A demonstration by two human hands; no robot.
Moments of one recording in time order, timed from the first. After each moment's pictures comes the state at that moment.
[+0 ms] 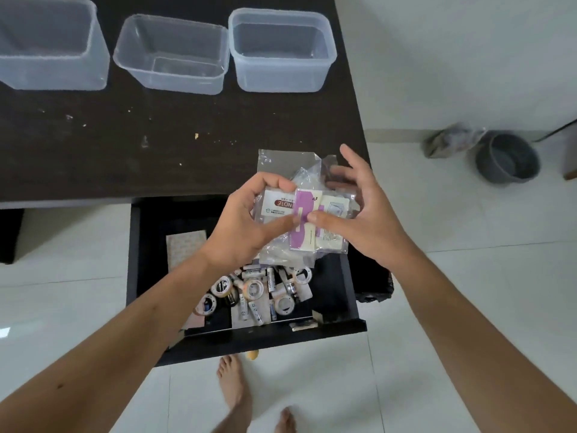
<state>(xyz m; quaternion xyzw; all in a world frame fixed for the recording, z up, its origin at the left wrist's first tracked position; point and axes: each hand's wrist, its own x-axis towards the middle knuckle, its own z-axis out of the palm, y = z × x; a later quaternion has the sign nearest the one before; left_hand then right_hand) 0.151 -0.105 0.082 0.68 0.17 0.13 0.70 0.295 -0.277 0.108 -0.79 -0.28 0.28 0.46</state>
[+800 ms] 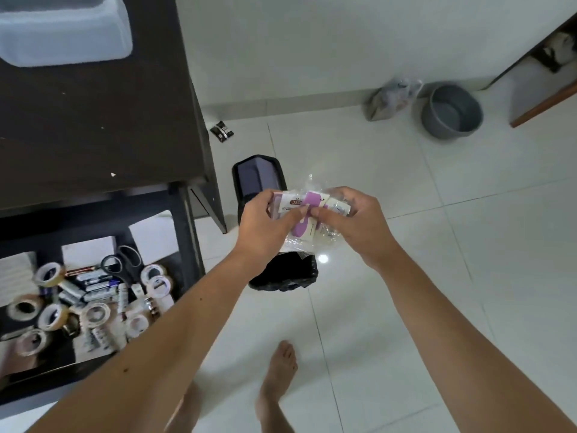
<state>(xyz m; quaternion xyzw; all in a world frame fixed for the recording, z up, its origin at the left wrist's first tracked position) 0.349 -0.328 0.013 0.65 0.35 0.03 0.68 0.450 -0.488 0.027 -0.77 -0.08 0.30 0.55</state>
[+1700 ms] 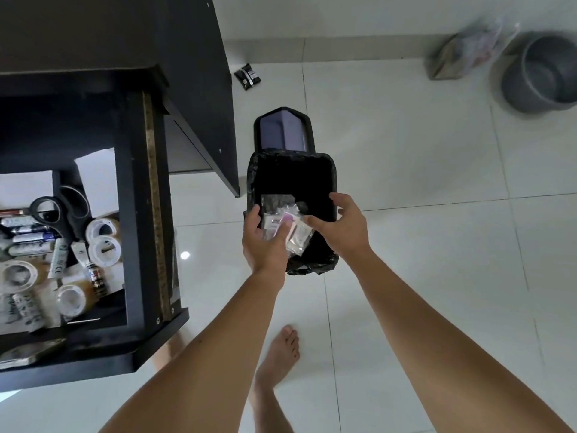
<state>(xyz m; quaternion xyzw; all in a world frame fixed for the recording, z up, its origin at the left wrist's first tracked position) 0.323 -0.396 -0.190 0.44 0.61 0.14 0.64 0.441 -0.487 -0.196 -0.87 -0.06 0.31 0.38</state>
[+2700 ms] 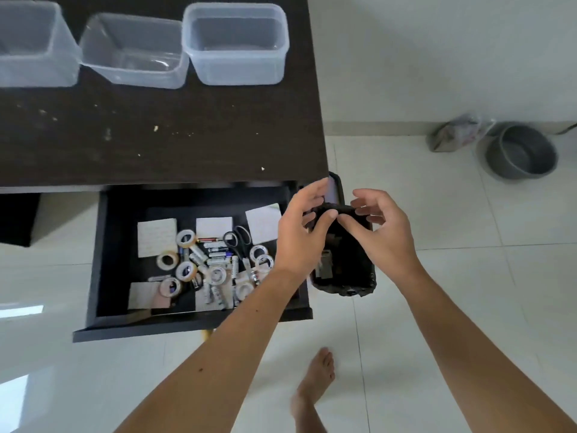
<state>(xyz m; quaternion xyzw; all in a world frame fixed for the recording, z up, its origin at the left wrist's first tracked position) 0.242 -0.266 0.056 0.67 0.30 0.19 0.65 0.354 -0.390 0.065 -0.84 -0.22 0.19 0.46</state>
